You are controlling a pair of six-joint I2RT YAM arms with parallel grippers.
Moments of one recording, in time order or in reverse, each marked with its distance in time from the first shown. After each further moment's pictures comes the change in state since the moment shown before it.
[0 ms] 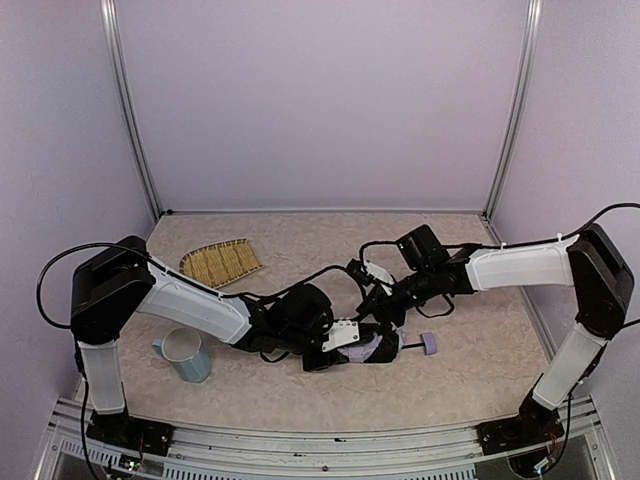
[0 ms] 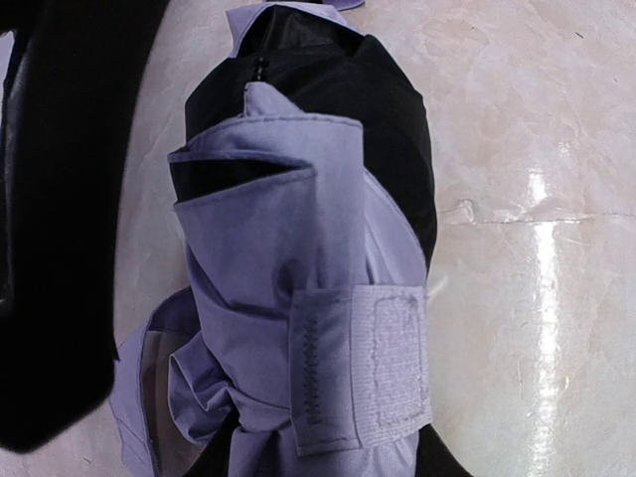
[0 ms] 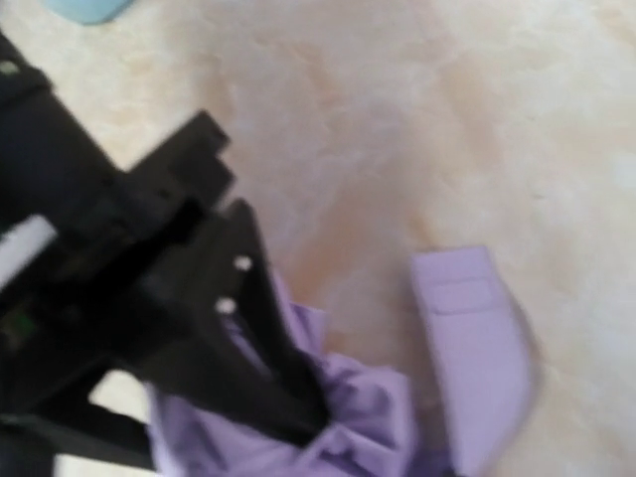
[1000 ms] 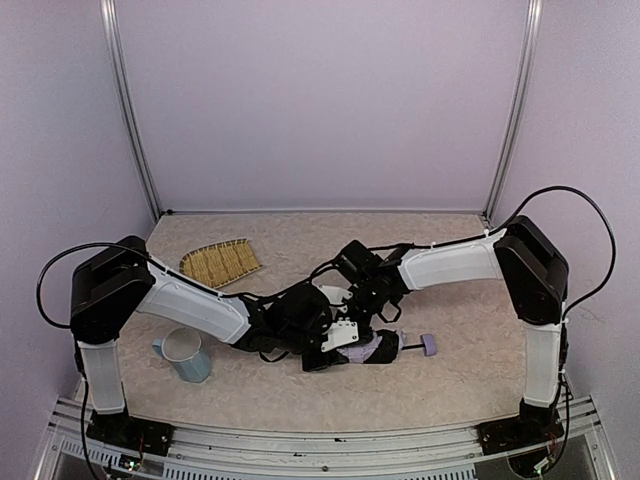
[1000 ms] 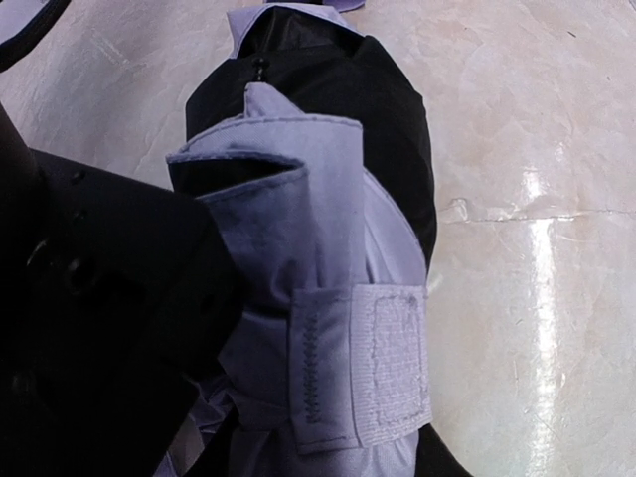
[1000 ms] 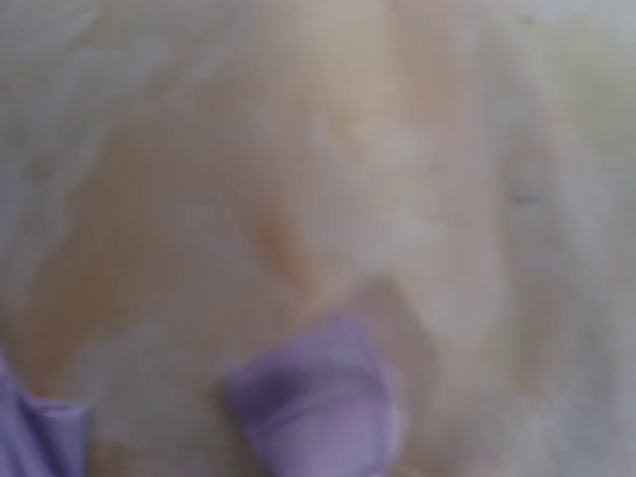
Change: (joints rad) left arm 0.002 -0.001 -0.006 0.007 0.018 0.005; right arm 0.167 0.372 0.387 -0.274 0.489 -0.114
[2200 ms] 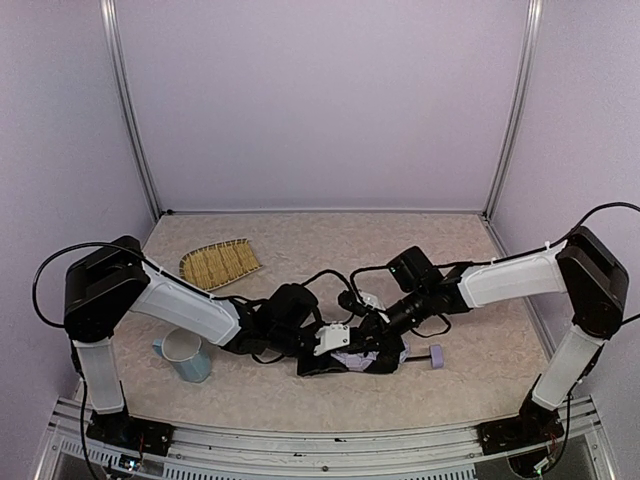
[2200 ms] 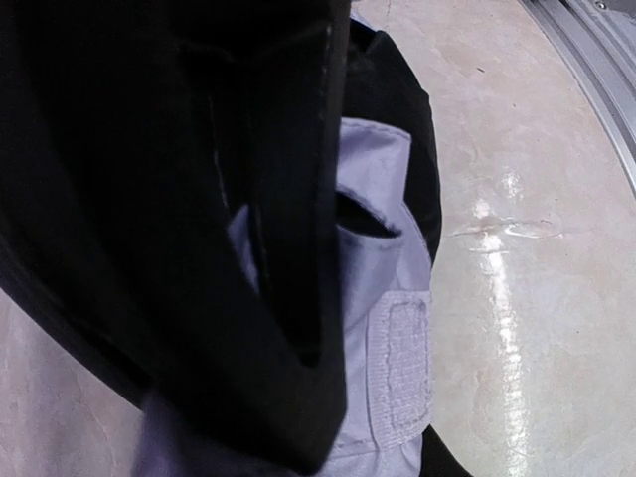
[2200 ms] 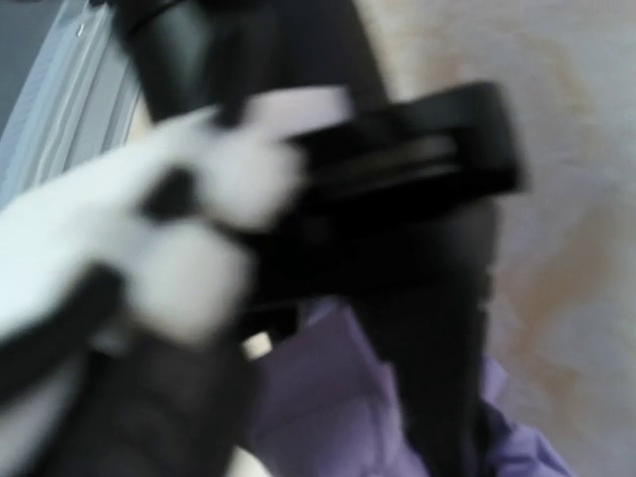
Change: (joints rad) left arm 0.032 -0.034 -0.084 0.116 0.179 0.006; right arm -0.105 -0.349 -0.462 0.328 -0.692 -0.011
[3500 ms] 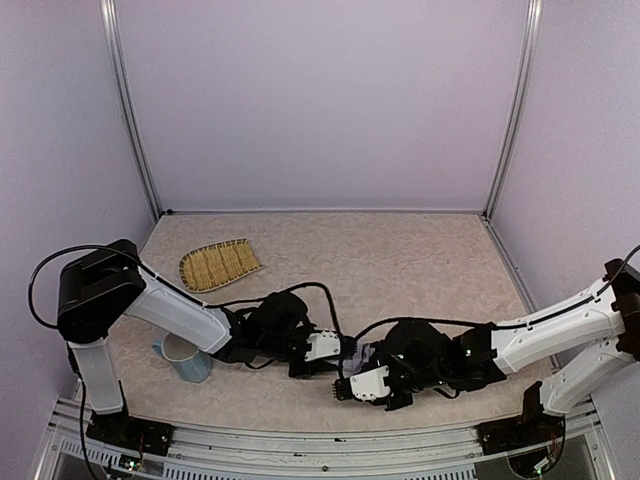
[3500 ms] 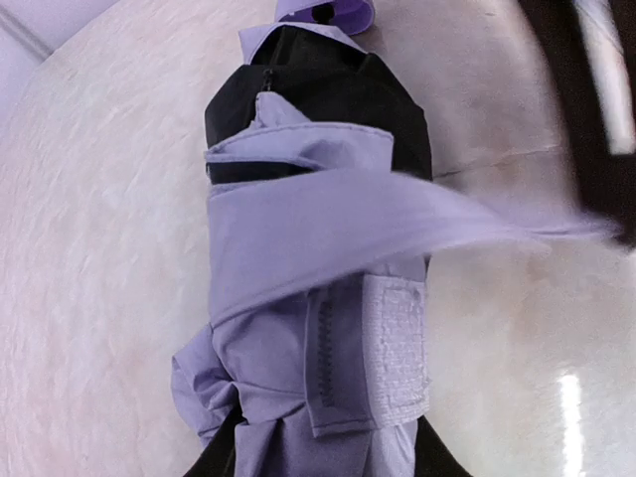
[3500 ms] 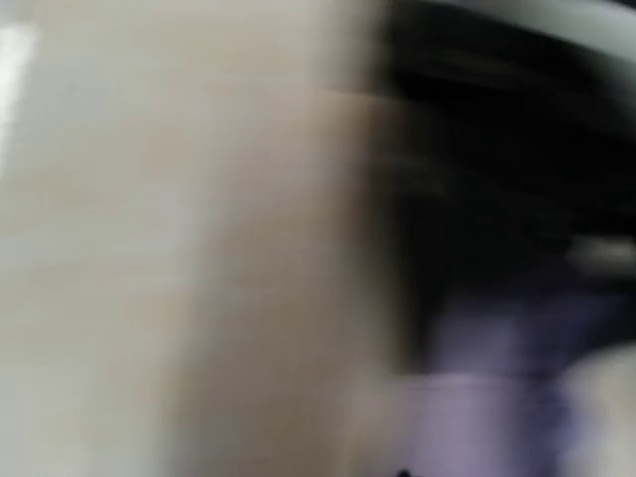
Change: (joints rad) left arm -0.015 -0.030 -0.103 0.114 -0.065 0.129; right arm 0.479 -0.267 -0.284 0.152 0.874 -0.236
